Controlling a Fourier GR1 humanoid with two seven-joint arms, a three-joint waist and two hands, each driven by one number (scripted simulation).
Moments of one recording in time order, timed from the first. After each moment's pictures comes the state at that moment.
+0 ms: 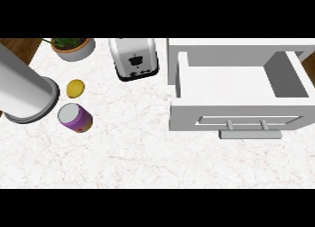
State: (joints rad) left arm 0.04 0.34 0.45 -1.96 0.57 -0.27 0.44; right arm 0.34 -0.12 -0.35 -2.12 -0.26 0.19 0.08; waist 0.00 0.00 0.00
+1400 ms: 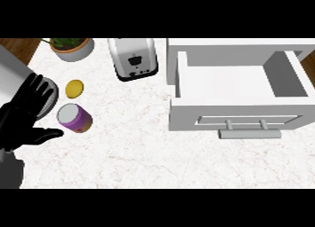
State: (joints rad) left arm -0.16 0.22 0.29 -1.51 0.36 -0.20 0.24; right arm 0.43 -0.09 -0.58 -2.17 -0.41 0.41 0.11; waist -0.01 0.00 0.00
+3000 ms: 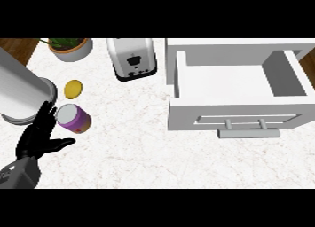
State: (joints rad) left arm -0.35 0.31 0.36 -0.55 0.19 -0.30 -0.41; right arm 0.45 -0.03 -0.69 -2.21 -0.47 0.53 0.14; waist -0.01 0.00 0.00
